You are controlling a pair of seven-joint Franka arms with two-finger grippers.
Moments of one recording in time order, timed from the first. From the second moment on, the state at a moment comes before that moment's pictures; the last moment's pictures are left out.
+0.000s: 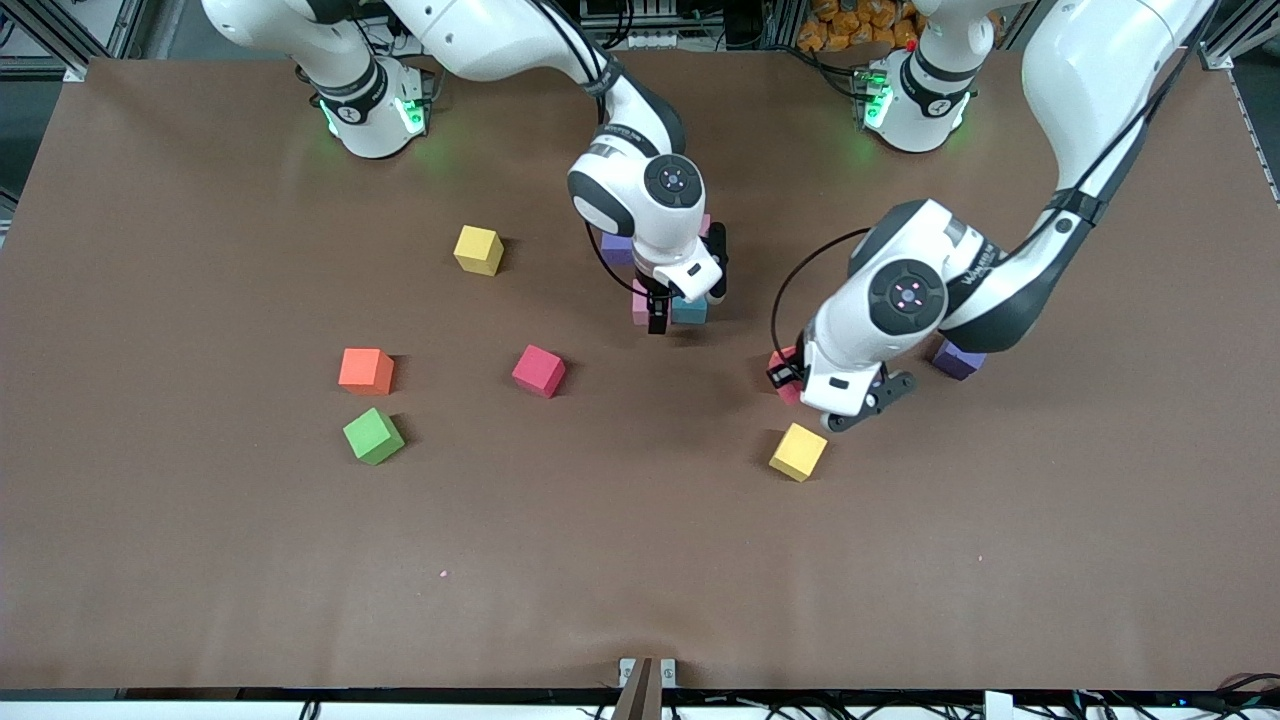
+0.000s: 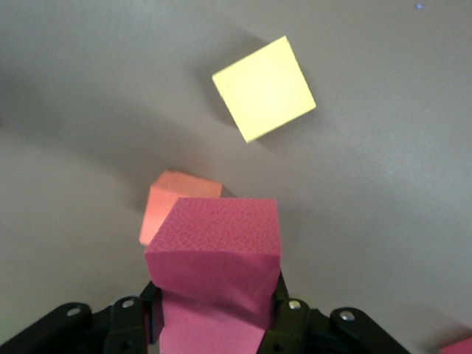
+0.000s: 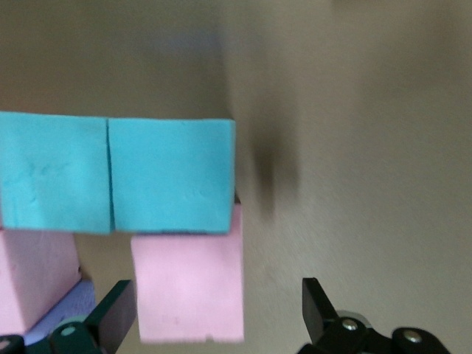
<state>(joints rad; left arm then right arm) 0.22 0.60 -0.85 -1.68 0.33 2.00 -1.31 0.87 0.66 0.06 -1.57 -0.08 2.17 -0.56</state>
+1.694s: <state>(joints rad) -0.02 0.66 -0.87 -1.71 0.30 2.16 -2.46 0.51 0.58 0.06 -1.79 -0.08 2.32 -0.50</state>
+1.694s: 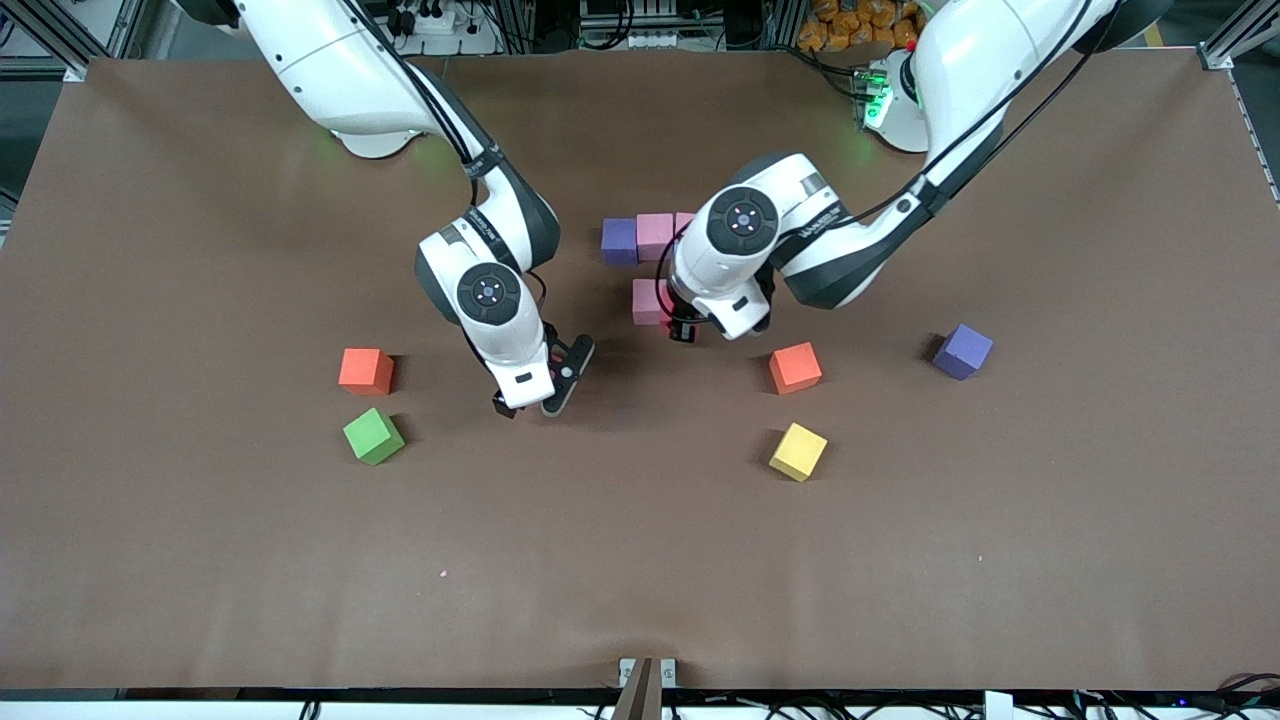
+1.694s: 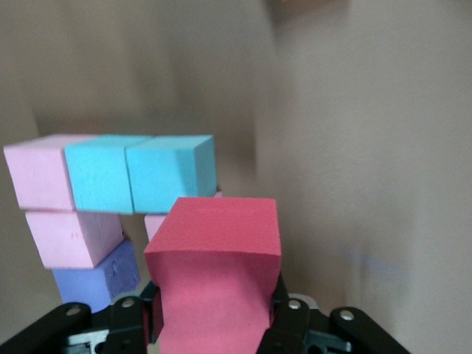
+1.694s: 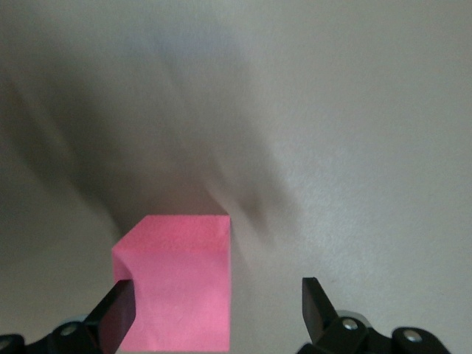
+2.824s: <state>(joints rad) -0.30 0.67 -0.68 -1.72 0.30 2.33 -2.74 0.53 0.51 0.07 -1.90 -0.04 2.40 -0.47</state>
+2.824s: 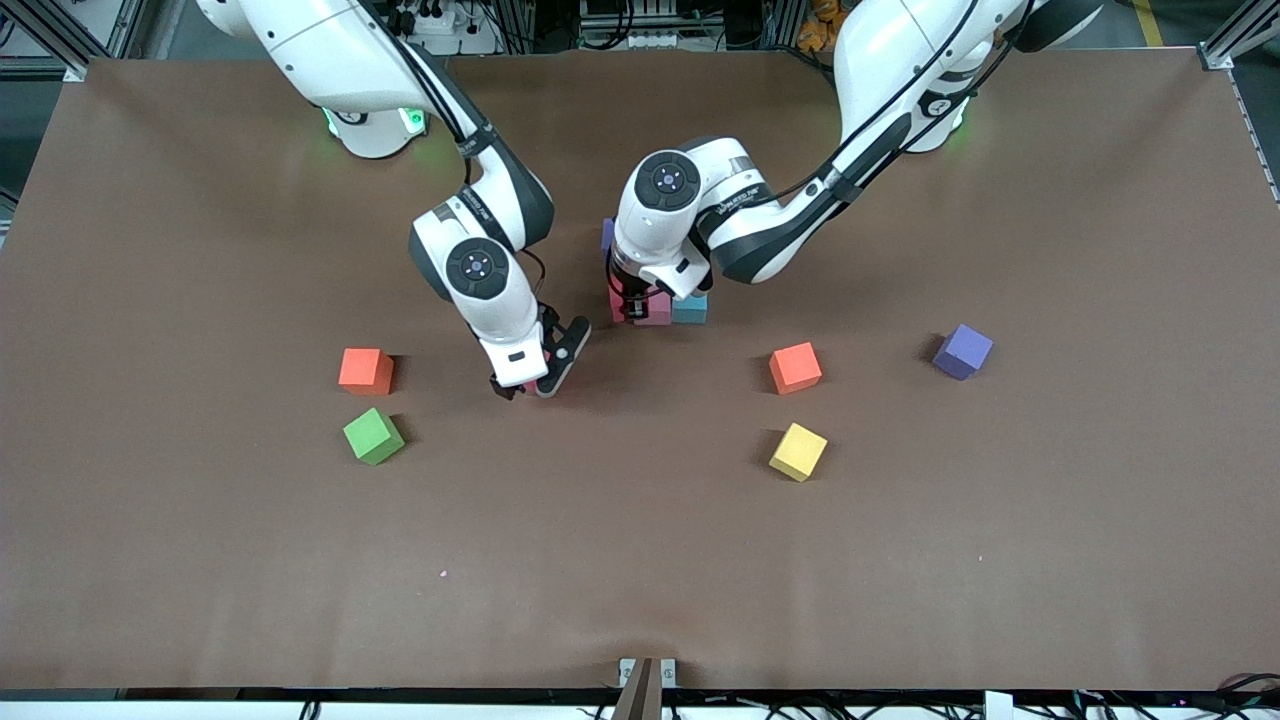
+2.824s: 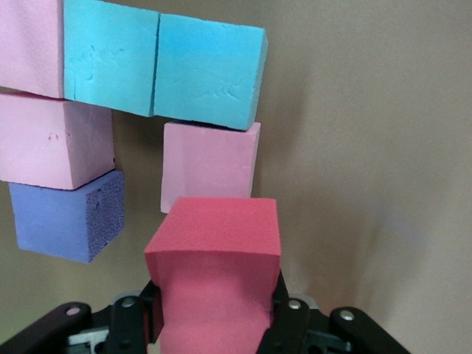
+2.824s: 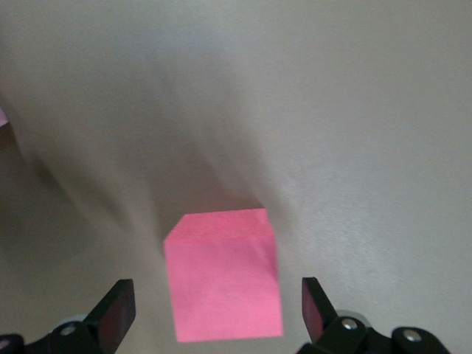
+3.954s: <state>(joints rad) -0.36 0.71 -0.68 -1.70 0.31 2.36 -2.72 0.31 0.53 0.05 -1.97 -0.04 2.56 -0.67</state>
